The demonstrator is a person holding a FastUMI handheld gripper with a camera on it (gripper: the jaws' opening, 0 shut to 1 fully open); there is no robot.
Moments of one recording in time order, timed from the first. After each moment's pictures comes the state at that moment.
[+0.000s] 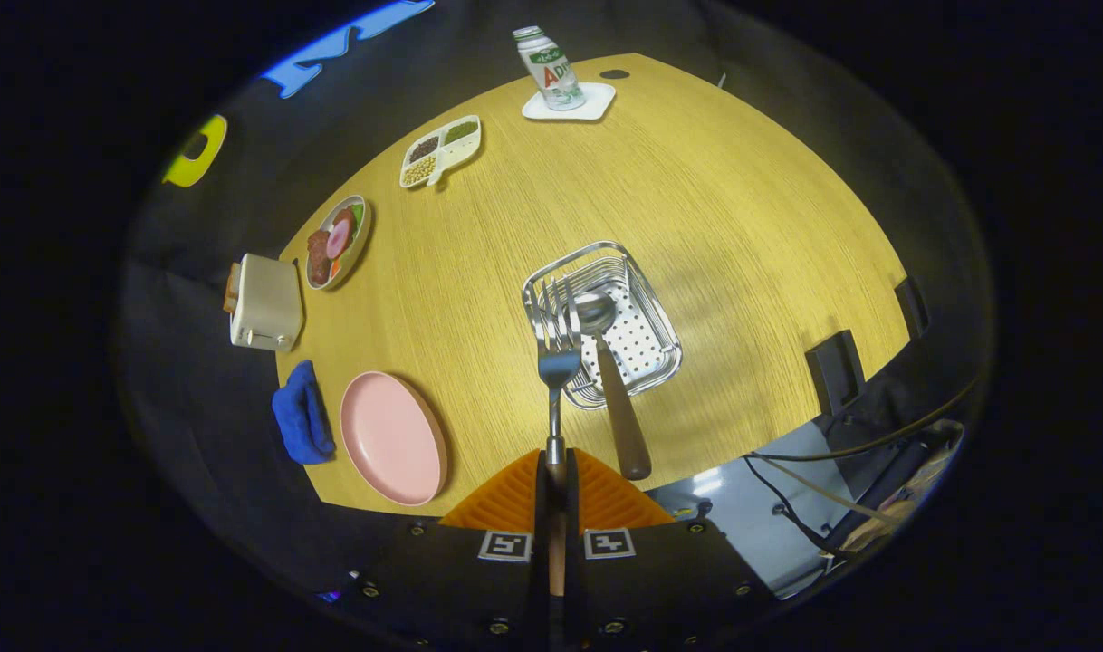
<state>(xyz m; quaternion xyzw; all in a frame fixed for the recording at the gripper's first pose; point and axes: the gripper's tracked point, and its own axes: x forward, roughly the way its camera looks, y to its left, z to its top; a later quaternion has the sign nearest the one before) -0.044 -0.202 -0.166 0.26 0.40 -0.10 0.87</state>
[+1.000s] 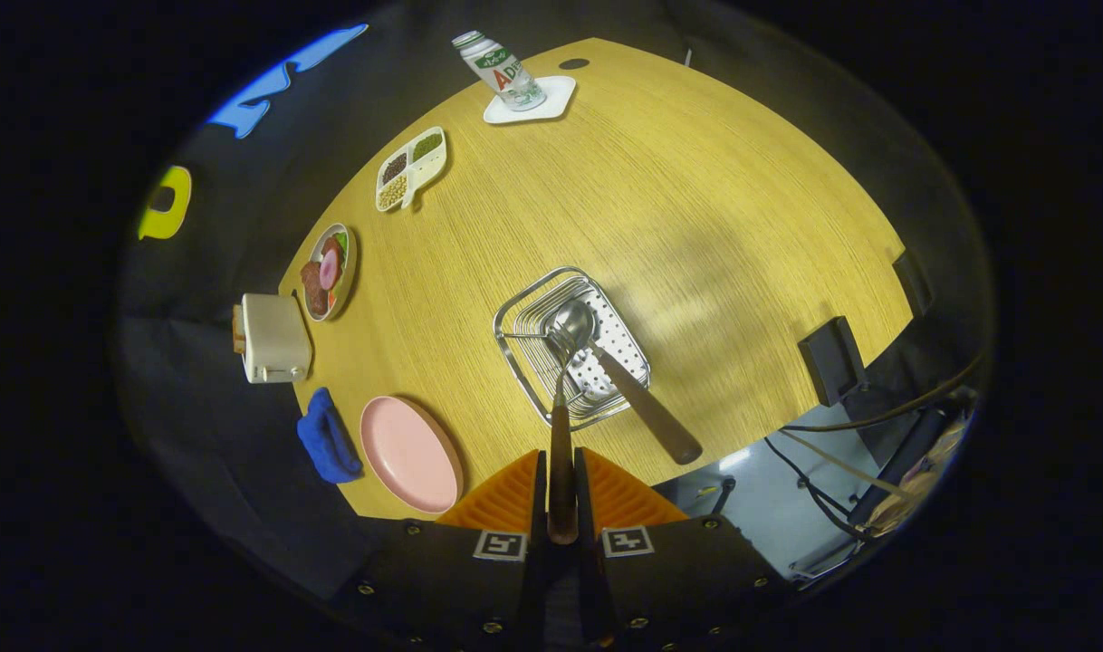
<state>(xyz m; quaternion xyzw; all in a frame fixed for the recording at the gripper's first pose) -0.047 -0.218 -0.146 0.33 0.39 -0.09 0.85</state>
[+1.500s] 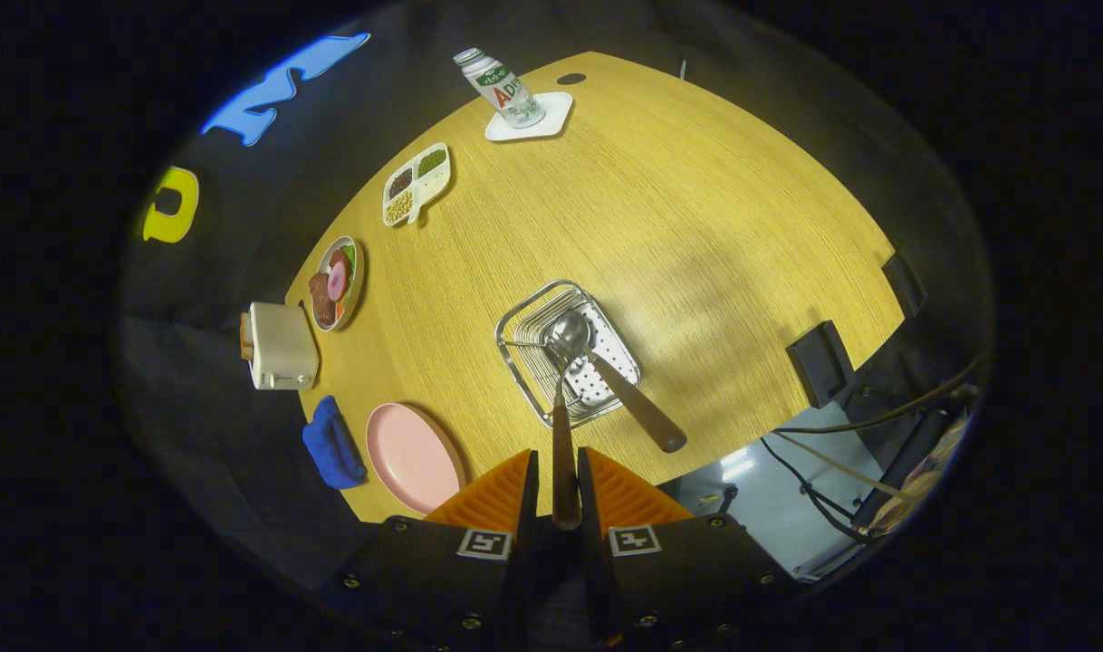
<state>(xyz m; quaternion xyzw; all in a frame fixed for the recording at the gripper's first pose) -0.055 -0.223 -0.138 0.33 0.37 -0.10 0.87</state>
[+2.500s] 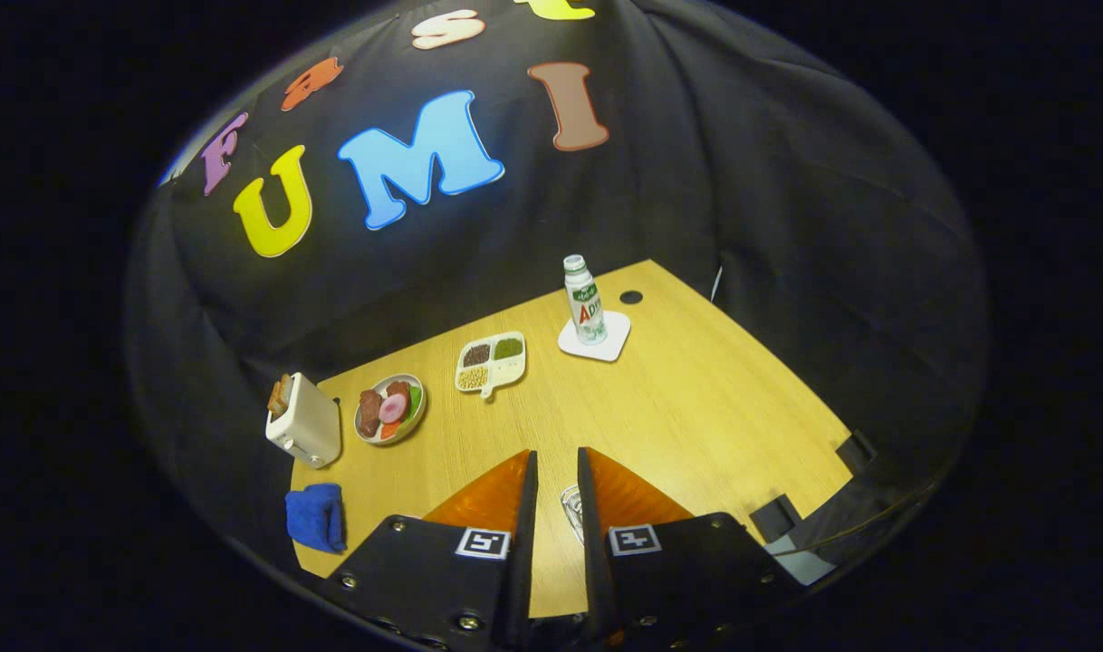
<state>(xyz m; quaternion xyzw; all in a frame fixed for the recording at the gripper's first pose) -0.055 -0.230 0.017 0.14 0.03 -0.17 0.98</state>
